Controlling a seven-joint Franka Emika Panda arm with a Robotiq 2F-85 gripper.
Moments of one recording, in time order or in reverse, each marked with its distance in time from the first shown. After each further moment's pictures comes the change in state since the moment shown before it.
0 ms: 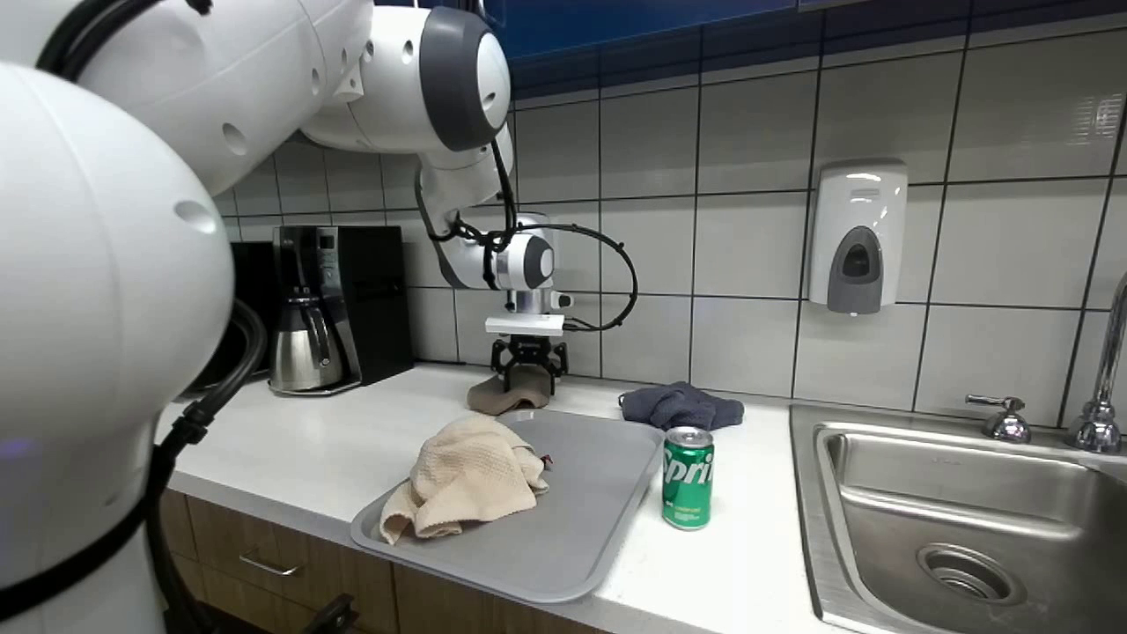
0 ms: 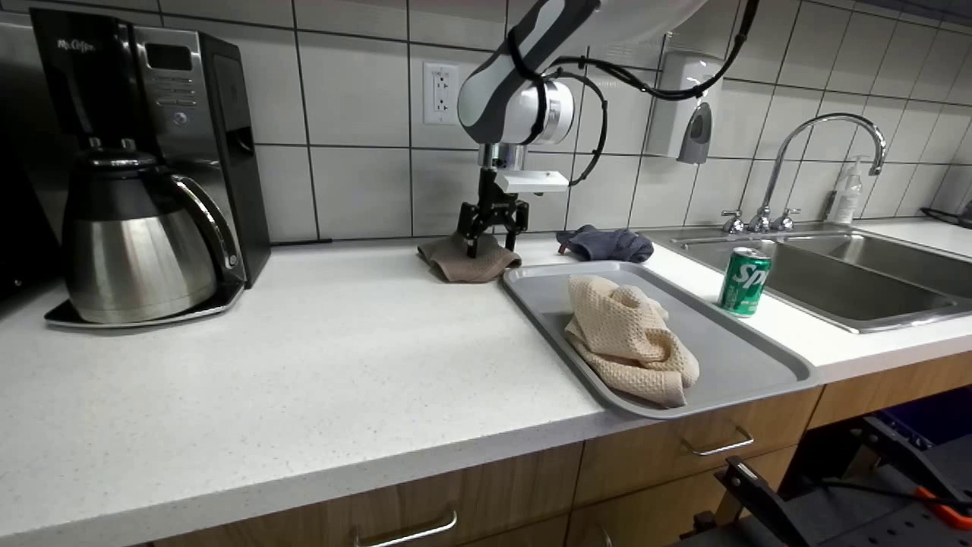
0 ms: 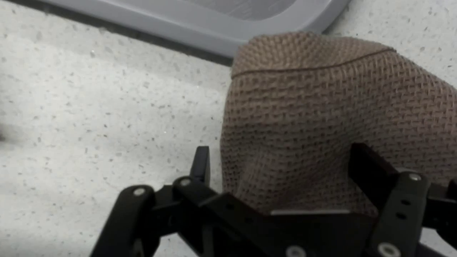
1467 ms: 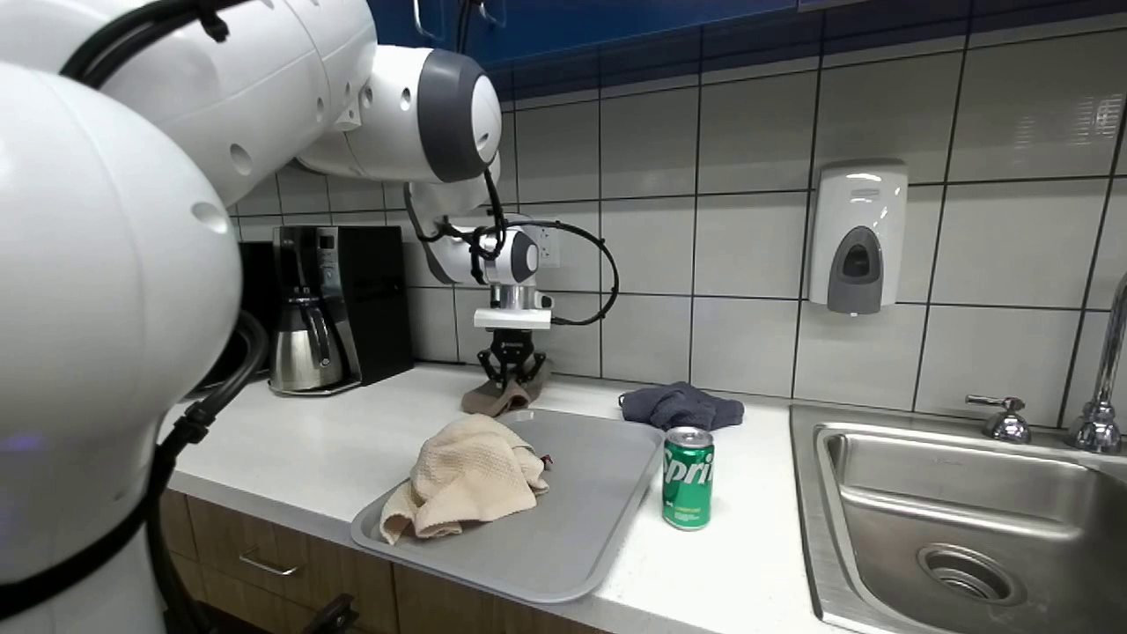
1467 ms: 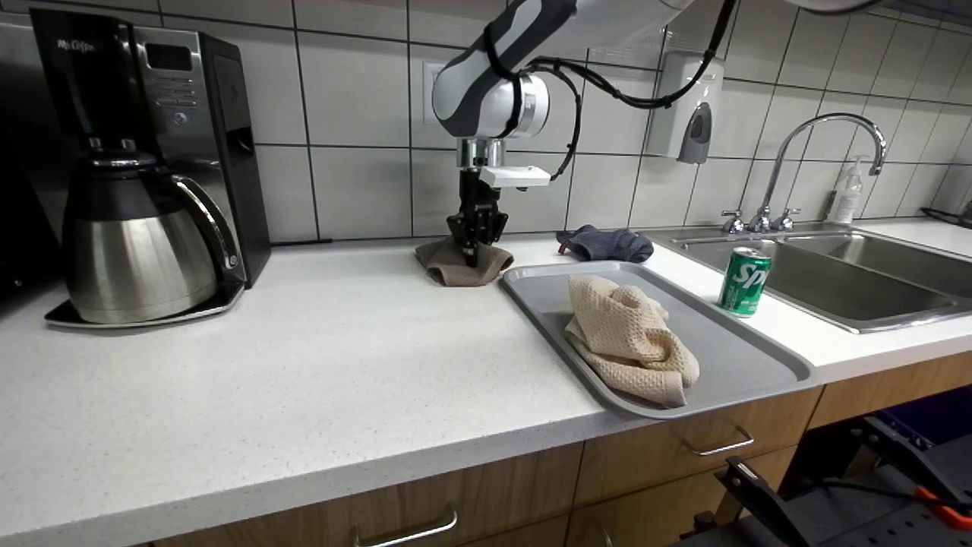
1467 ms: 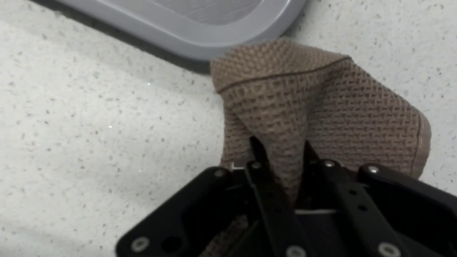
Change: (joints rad) arm 0.041 0.072 0.020 0.155 -0.029 -0.201 -0.069
